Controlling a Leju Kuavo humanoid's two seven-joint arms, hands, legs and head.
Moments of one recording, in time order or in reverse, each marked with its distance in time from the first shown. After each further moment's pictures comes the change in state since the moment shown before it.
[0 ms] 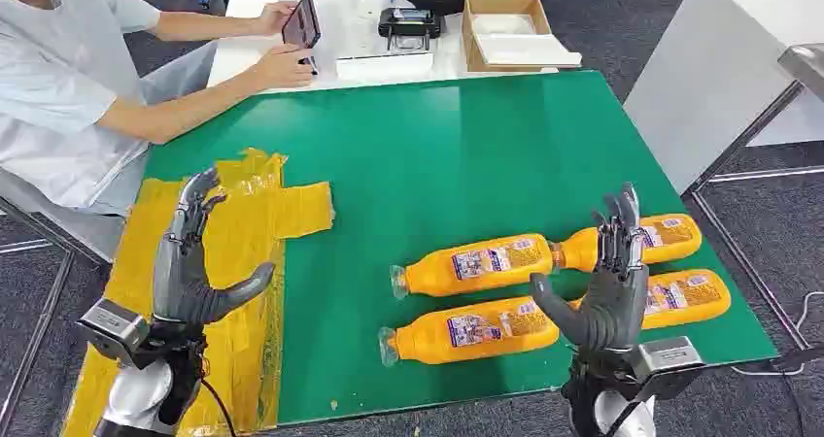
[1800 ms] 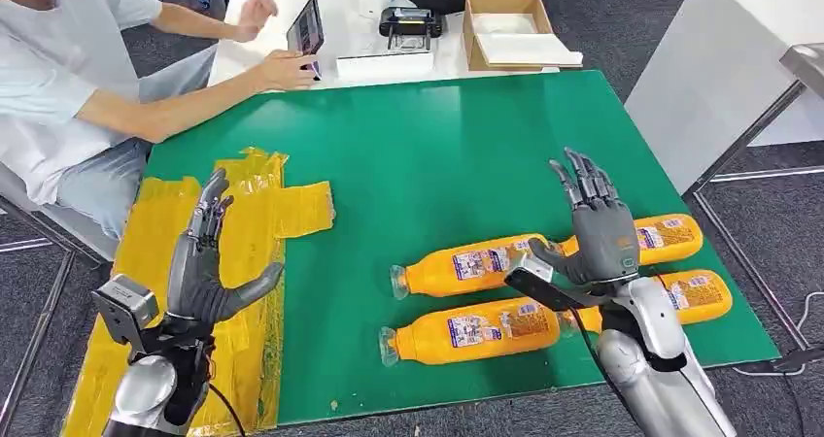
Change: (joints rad) left arm 0.009 -0.052 0.034 0.025 0.046 -0.093 0.124; right arm -0.272 -0.198 0.024 0.273 0.973 -0.004 0.484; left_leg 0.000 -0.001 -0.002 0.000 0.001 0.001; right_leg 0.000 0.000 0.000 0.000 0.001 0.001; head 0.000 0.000
